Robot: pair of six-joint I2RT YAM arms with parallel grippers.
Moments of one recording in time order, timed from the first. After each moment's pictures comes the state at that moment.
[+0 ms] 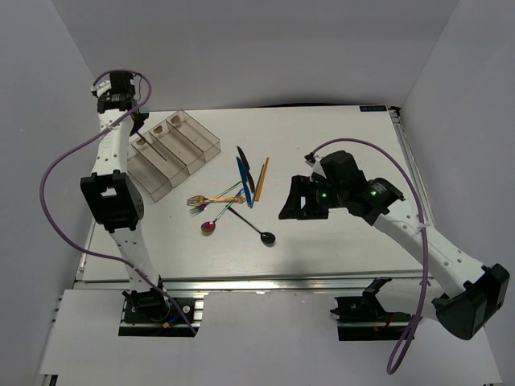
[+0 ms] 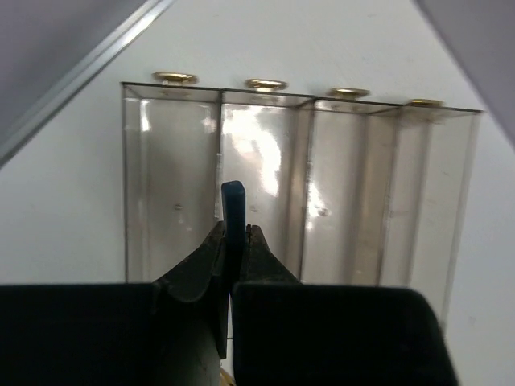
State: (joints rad) left arm 0.12 2.05 2.11 -0.91 -0.34 -0.64; right arm 0.68 1.16 1.14 -0.77 -0.36 0.61
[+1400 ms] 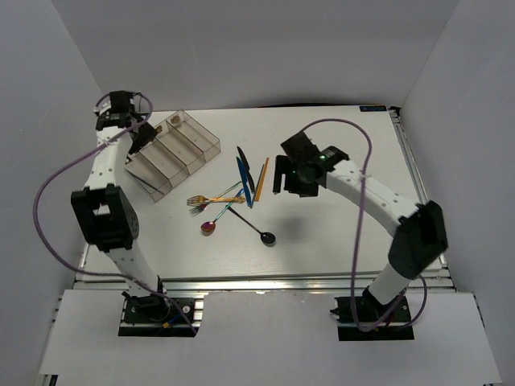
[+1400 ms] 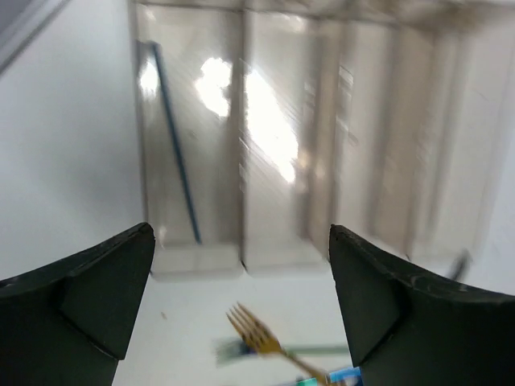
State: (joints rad) left arm 0.16 1.90 1.78 -0.84 -0.27 -0.64; right arm 0.69 1.59 1.42 -0.86 0.08 0.66
